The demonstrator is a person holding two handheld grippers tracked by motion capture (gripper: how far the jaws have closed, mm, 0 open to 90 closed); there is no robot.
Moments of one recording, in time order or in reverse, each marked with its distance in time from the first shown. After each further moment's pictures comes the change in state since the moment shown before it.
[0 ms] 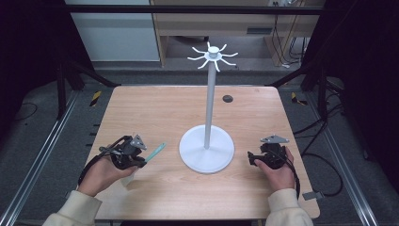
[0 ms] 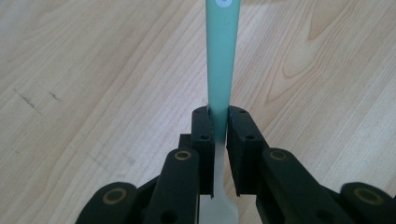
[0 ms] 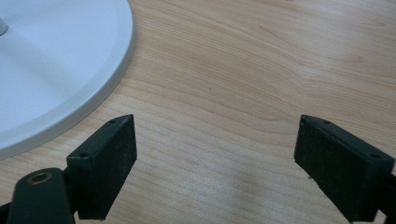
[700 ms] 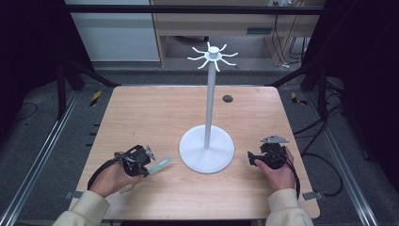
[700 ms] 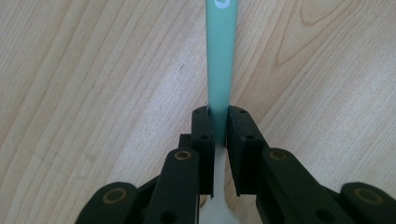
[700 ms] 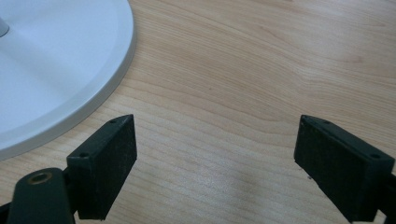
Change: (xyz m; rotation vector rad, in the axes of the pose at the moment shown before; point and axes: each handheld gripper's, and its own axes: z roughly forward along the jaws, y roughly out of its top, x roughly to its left) left arm -0.010 -0.004 0.049 0.193 -0.024 0.056; right arm 0.000 0.000 0.000 -0.002 0.003 -0.002
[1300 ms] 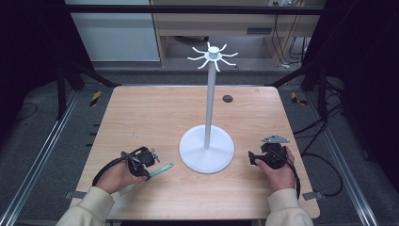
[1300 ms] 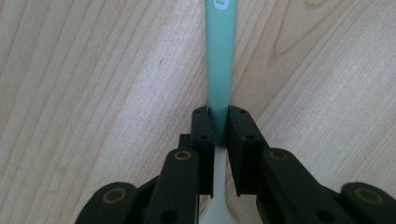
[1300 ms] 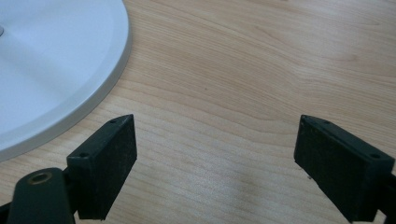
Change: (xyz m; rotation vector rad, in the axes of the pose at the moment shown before) left arm -0.001 0.011 0.020 0.109 -0.048 0.018; right arm -0.002 0.000 0.000 0.000 -0.010 0.009
